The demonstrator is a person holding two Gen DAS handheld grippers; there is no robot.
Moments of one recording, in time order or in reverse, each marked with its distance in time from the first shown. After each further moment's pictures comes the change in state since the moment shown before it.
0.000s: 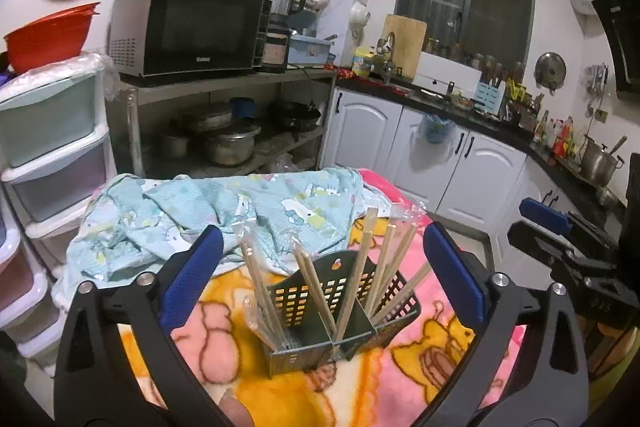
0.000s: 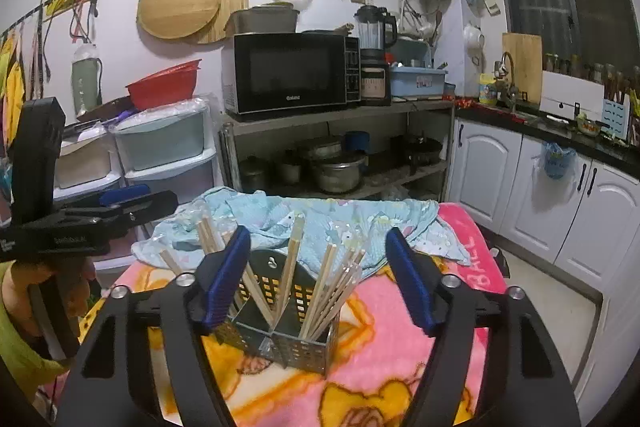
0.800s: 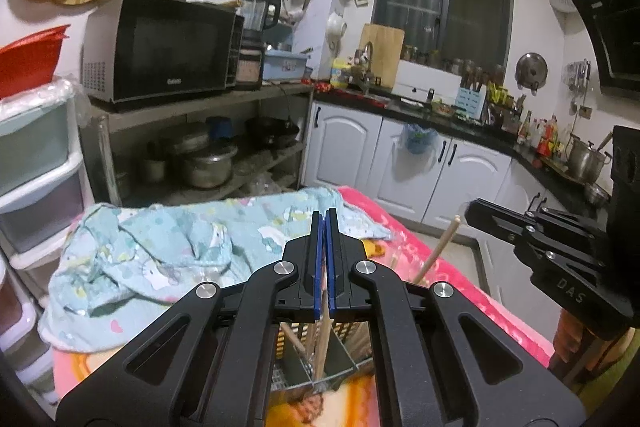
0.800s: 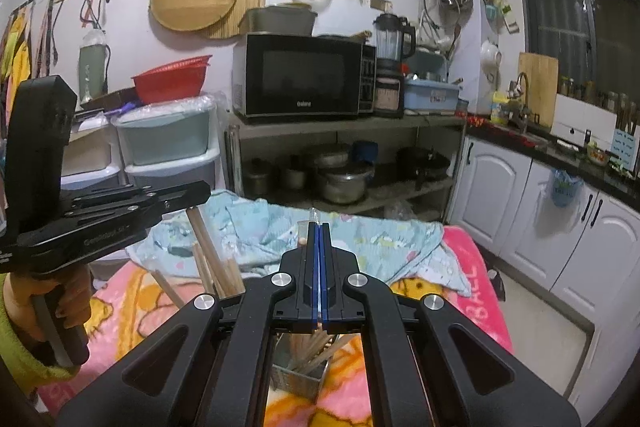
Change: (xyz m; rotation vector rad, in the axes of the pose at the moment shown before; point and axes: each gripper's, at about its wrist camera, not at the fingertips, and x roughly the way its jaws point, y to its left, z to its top) left arm 0.028 -0.016 0.020 0.052 -0.032 -0.066; right arm 0.030 0.006 0.028 -0.076 0.013 0.013
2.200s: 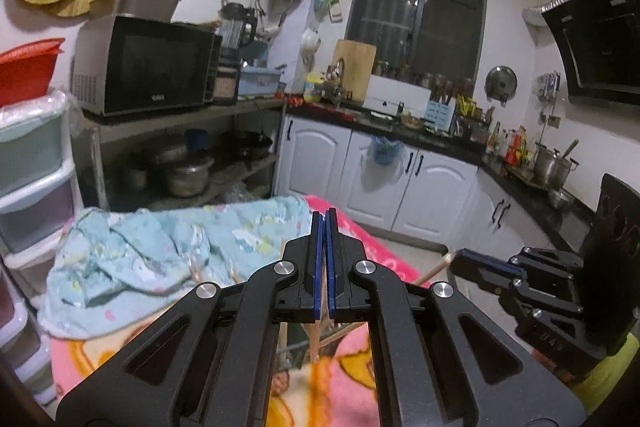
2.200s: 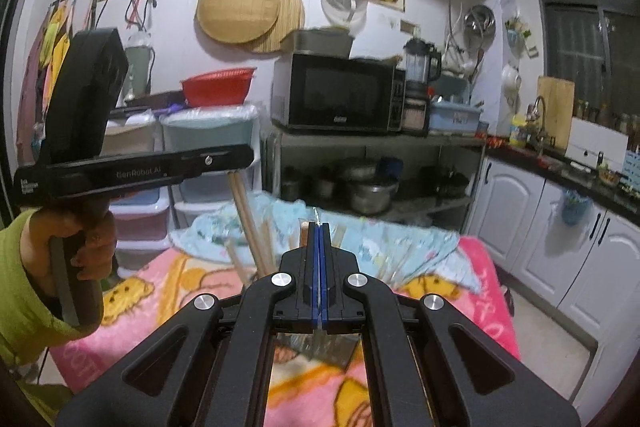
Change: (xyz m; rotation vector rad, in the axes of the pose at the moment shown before) left arm -0.070 -0.023 0.005 -0.001 -0.067 -0.093; right arm -0.087 0.036 -0.018 -0.074 -0.091 0.081
